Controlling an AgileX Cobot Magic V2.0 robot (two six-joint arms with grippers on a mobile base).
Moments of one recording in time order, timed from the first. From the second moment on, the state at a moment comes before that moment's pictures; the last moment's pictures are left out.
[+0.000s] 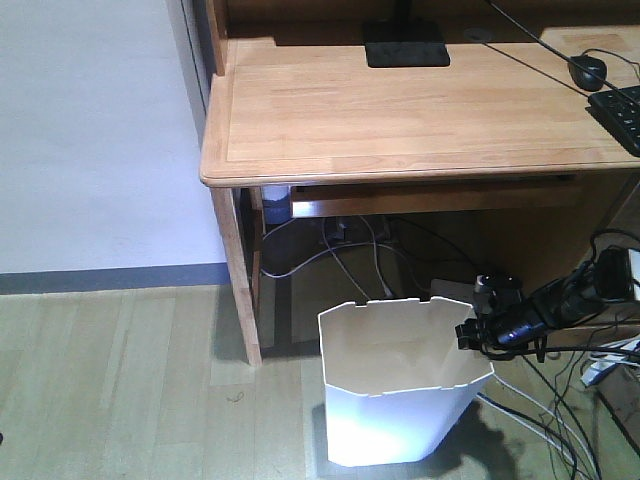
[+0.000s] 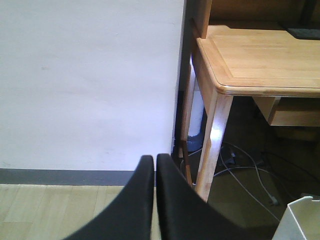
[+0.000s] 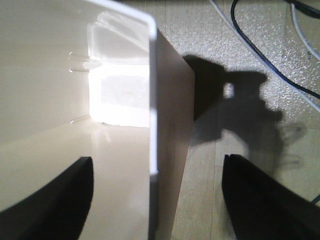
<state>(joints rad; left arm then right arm) 0.14 -0.01 0.03 0.04 0.35 -0.10 -0.22 3.04 -1.74 0.89 0.35 -1.14</state>
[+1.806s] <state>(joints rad) 0.14 -0.01 0.03 0.04 0.35 -0.10 -0.39 2.22 -0.85 1.24 0.43 -1.67</state>
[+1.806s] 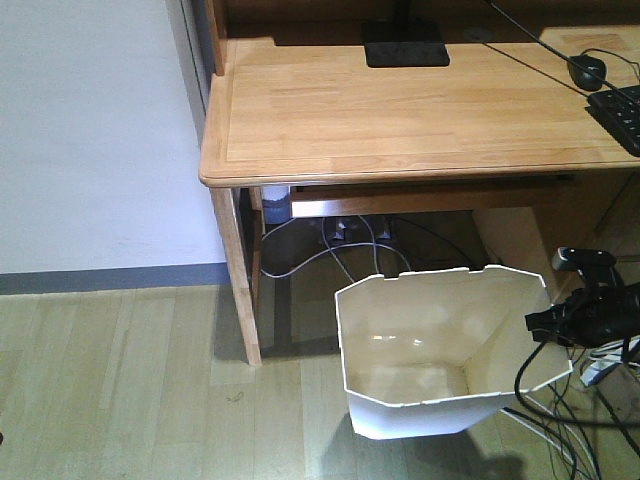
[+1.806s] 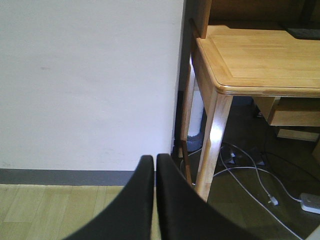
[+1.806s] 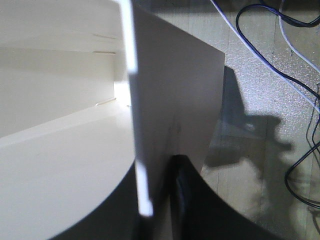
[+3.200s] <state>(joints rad) 0.14 -0.01 0.03 0.04 0.35 -0.10 -0.39 2.00 -0.68 1.23 0.54 -1.68</state>
